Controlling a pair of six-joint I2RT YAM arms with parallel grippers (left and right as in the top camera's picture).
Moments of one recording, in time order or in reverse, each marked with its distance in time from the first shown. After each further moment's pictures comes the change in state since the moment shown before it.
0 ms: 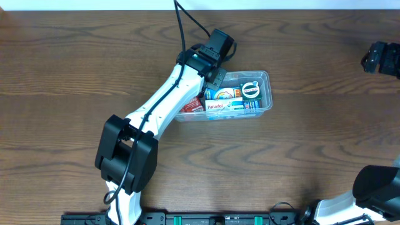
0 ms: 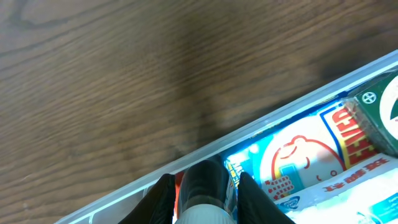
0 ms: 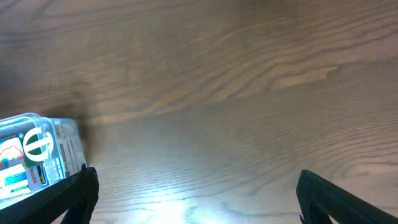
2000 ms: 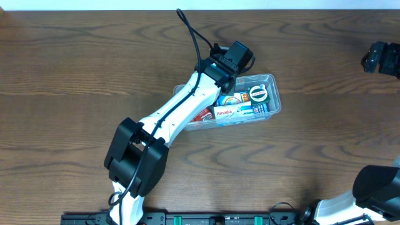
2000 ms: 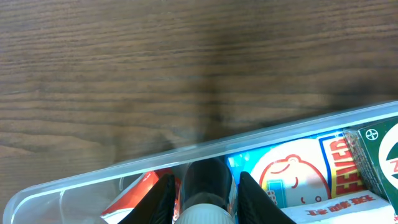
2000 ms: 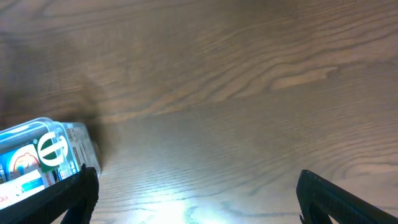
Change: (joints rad) left arm -0.109 0.018 0.015 -0.072 -0.128 -0.430; right arm 0.000 0.000 0.000 0.000 0.000 0.000
